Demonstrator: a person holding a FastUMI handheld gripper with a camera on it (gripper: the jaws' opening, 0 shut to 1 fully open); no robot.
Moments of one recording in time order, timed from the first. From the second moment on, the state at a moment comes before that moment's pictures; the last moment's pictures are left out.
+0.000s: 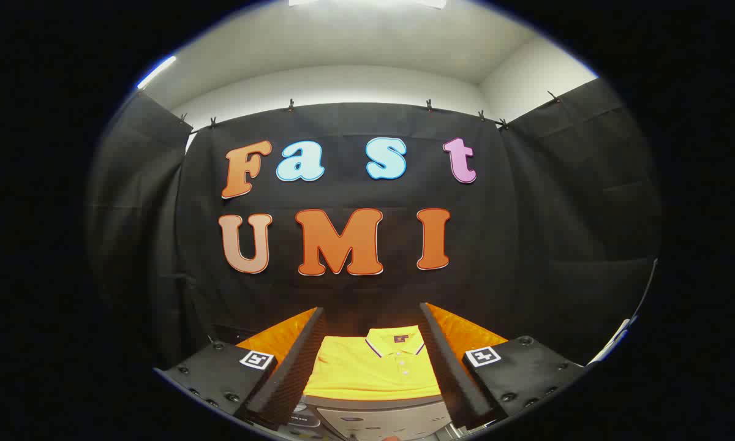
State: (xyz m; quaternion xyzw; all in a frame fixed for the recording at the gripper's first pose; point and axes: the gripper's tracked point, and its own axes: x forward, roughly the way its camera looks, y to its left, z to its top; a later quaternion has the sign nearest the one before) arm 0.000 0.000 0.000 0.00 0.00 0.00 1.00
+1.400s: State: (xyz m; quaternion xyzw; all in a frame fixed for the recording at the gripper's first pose) arm 0.029 -0.029 0.007 0.00 -0.01 -0.02 1.00
